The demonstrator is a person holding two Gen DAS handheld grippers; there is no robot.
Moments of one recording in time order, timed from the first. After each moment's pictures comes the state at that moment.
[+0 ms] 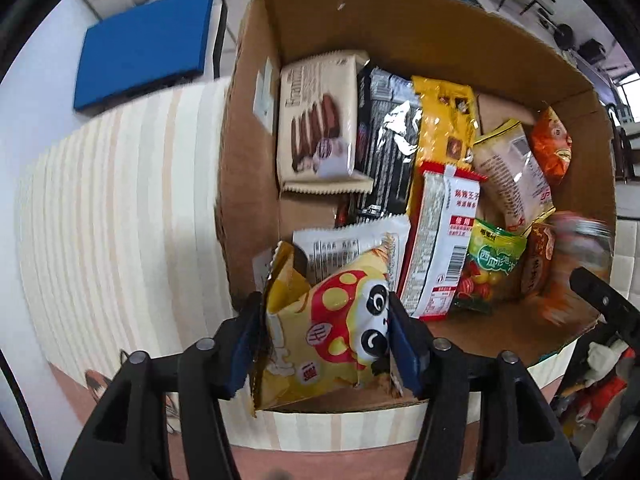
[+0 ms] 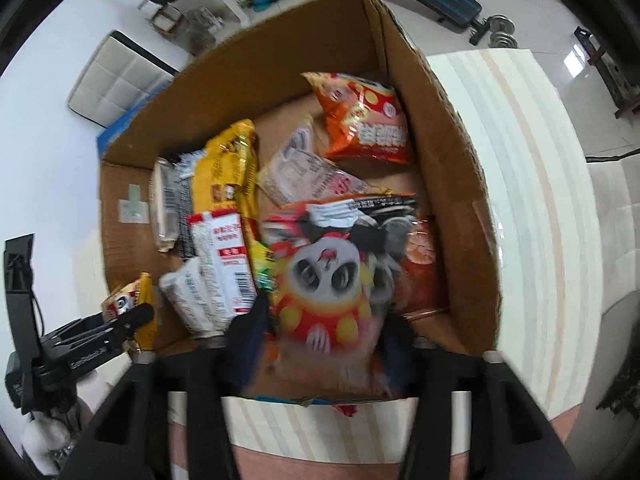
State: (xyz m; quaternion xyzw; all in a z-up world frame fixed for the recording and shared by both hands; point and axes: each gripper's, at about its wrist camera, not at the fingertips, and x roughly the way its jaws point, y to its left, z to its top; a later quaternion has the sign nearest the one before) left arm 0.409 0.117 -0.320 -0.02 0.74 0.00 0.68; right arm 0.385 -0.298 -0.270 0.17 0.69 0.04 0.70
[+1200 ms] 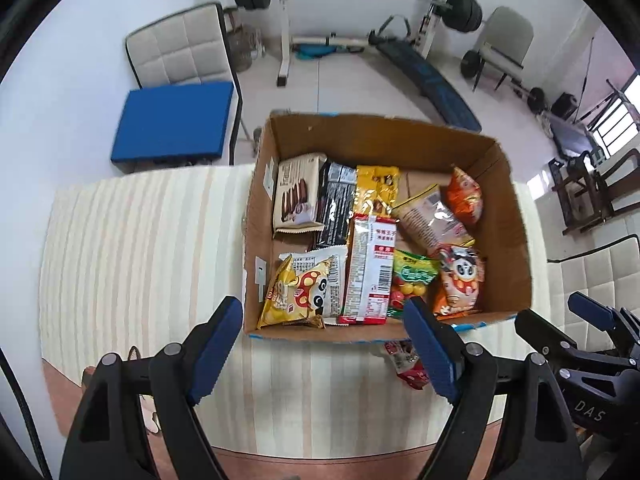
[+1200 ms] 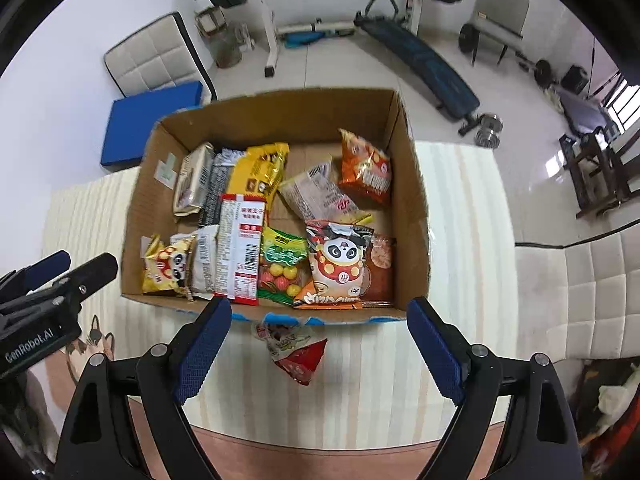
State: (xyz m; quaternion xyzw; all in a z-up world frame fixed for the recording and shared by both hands) left arm 0.330 0.086 -0.189 -0.02 0.58 0.01 0.81; right arm 0.316 -0.262 -0.158 0.02 0.61 0.04 0.79
